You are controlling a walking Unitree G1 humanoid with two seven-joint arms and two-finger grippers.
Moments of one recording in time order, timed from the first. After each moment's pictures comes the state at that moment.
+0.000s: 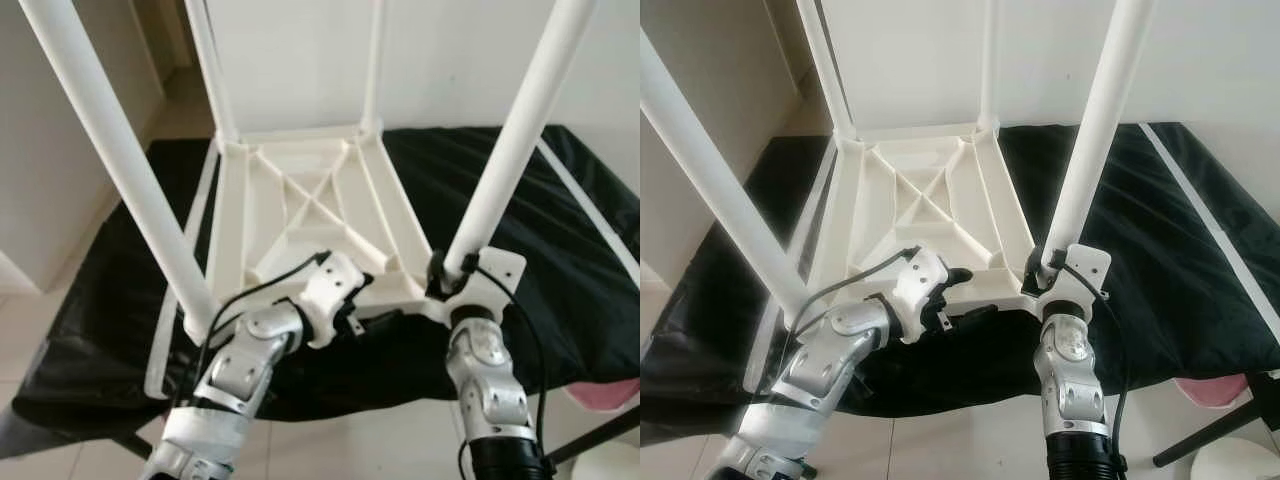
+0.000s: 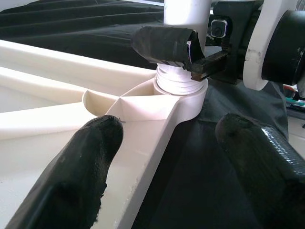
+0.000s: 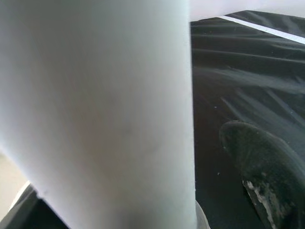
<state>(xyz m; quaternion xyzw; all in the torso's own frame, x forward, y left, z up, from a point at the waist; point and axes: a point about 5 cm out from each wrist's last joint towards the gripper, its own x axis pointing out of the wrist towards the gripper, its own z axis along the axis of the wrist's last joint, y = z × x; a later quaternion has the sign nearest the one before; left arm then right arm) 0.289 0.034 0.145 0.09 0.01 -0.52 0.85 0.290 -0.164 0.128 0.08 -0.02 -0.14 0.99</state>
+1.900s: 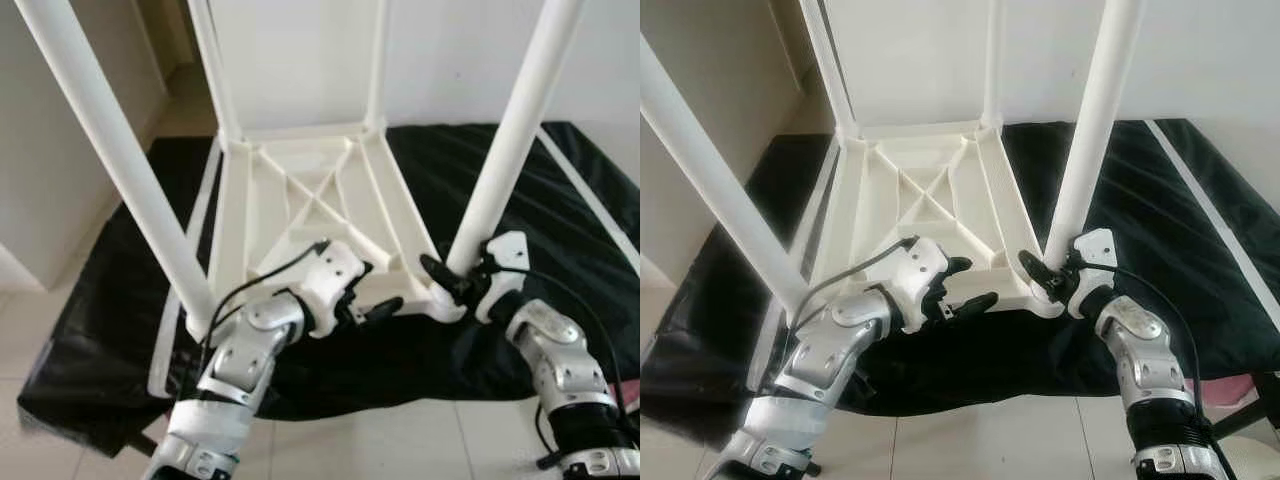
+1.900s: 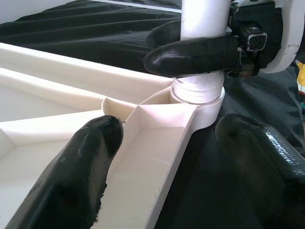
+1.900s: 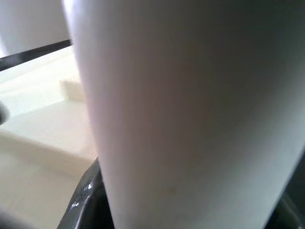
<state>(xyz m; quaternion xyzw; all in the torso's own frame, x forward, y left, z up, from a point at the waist) 0.296 0.033 0.155 0.09 0.00 -0.51 0.86 0.306 -0.205 0.138 -0.02 -0.02 0.18 0.98</state>
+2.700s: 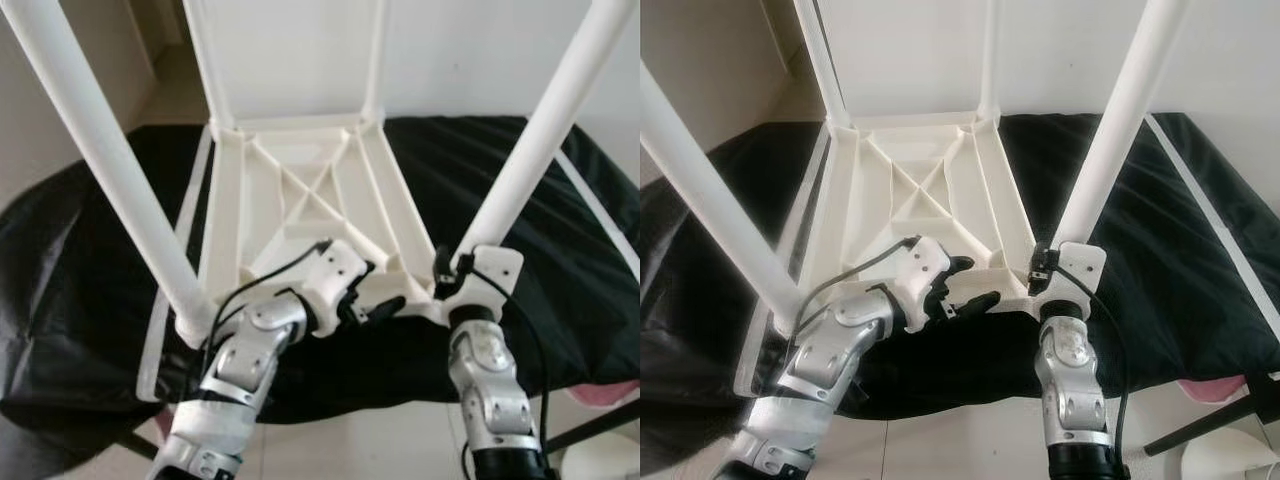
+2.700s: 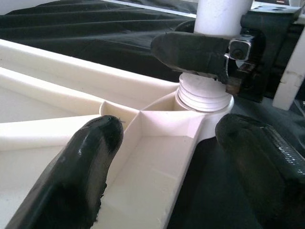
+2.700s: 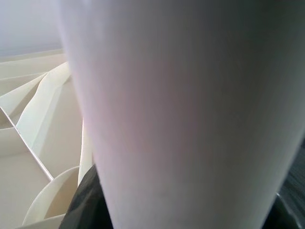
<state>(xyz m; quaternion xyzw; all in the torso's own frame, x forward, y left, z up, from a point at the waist) 0.295 0.030 0.155 0.08 -0.01 -0.51 0.86 0.283 -0.157 0.139 0.06 -0.04 -0.10 0.99</state>
